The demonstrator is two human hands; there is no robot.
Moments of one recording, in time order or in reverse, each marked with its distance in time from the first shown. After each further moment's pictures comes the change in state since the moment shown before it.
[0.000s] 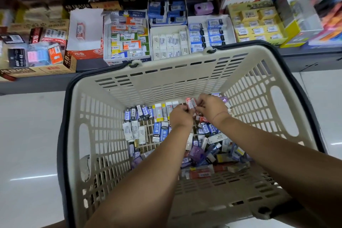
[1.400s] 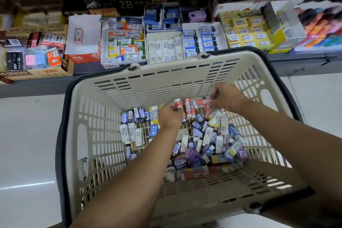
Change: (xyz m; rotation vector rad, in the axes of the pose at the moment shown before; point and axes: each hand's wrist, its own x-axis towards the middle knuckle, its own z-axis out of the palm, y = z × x) left_hand -0.013 0.014 -0.027 -0.055 0.094 0.078; right_hand -0.009 0.001 -0.083 0.090 -0.065 0.109
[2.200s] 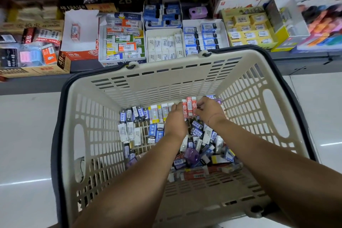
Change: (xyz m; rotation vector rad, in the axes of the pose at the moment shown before) left_hand 0.008 -0.036 0.021 0.568 -0.178 0.391; right_hand 0.003 0.003 0.076 0.060 0.051 0.147
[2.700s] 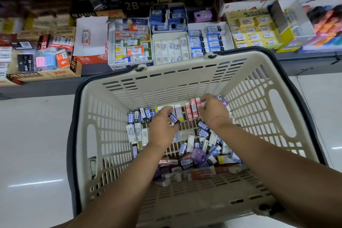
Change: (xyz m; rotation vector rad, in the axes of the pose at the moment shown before) left_hand -0.044 -0.018 -0.071 -0.241 0.073 -0.052; right_hand -0.013 -0.017 0.002 -0.091 0.121 -0.079
